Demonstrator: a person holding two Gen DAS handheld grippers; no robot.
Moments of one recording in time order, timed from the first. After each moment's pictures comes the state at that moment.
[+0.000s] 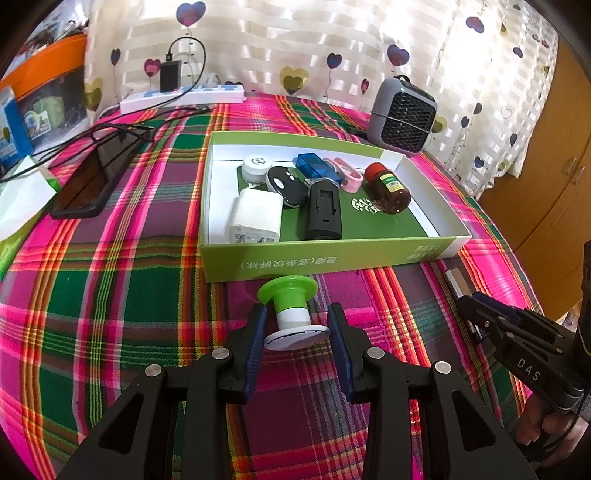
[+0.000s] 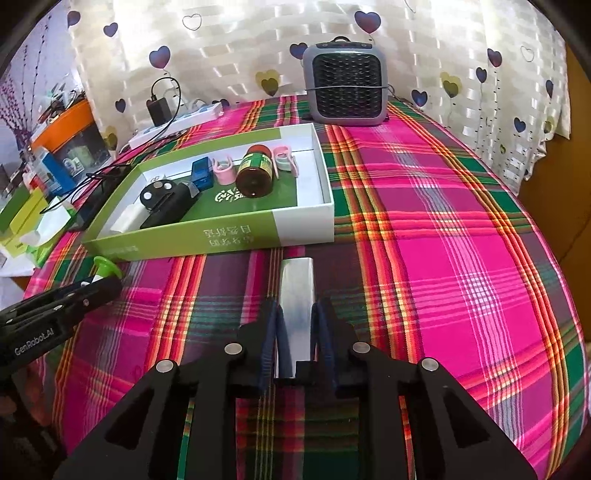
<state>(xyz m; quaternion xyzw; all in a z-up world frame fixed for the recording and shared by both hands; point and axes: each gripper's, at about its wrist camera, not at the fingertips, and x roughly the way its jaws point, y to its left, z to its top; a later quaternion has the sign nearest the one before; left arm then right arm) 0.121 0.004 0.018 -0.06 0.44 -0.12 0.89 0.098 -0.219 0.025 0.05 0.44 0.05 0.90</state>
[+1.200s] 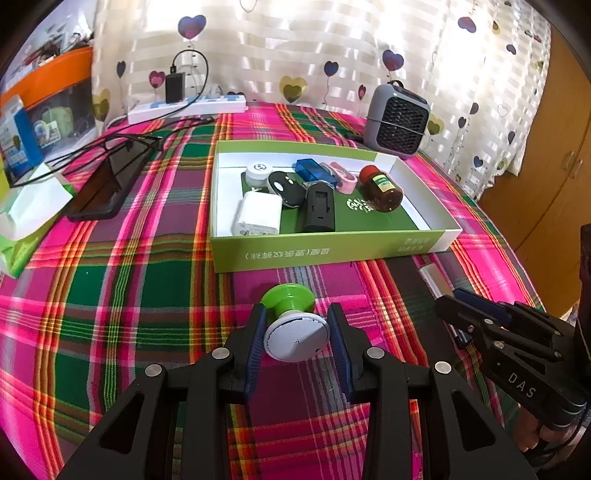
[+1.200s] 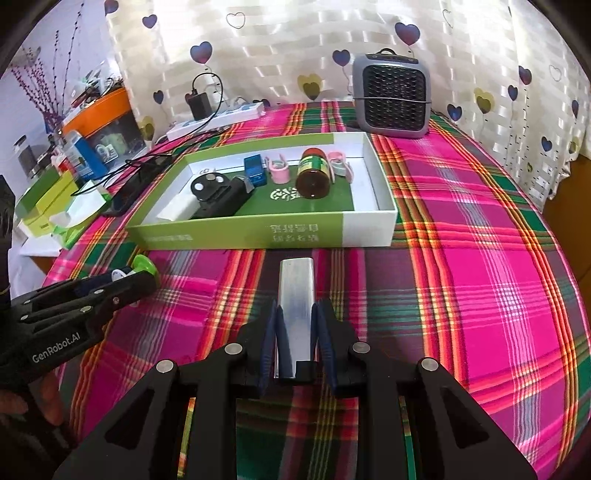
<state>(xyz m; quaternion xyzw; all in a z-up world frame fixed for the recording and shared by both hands) 0.099 0.005 0.031 -0.04 0.42 -0.12 0.90 0.087 -0.191 0.033 0.04 0.42 0.11 0.90</state>
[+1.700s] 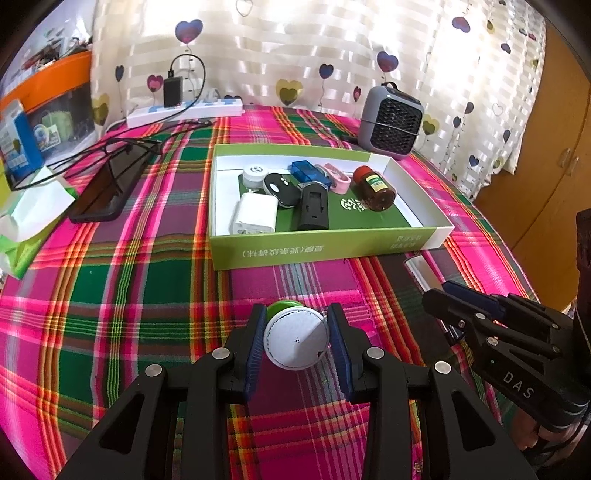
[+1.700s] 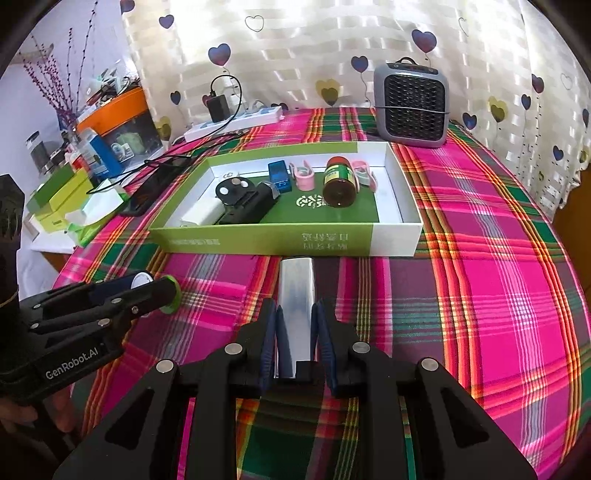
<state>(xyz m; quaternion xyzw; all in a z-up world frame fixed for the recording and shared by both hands) 0.092 0.004 0.037 -0.04 0.42 -0.12 0.90 0.084 -0.179 0.040 0.04 0.42 0.13 0.90</state>
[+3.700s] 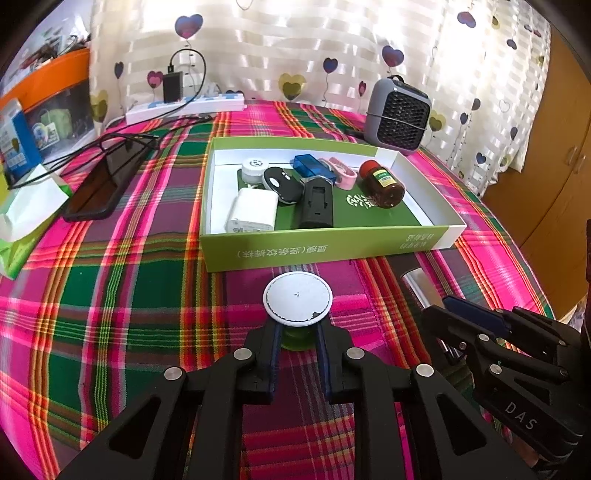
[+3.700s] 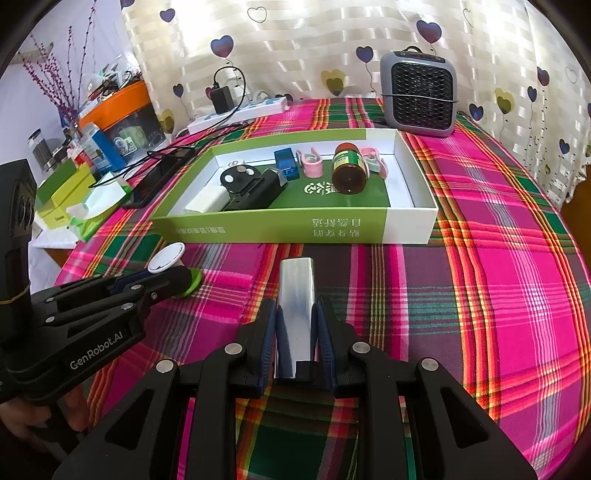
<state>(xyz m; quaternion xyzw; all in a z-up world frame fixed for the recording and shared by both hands) 0.103 -0.004 0.026 -0.03 0.43 -0.11 0.90 0.084 -0.176 0.031 0.04 0.43 0.14 0.89</state>
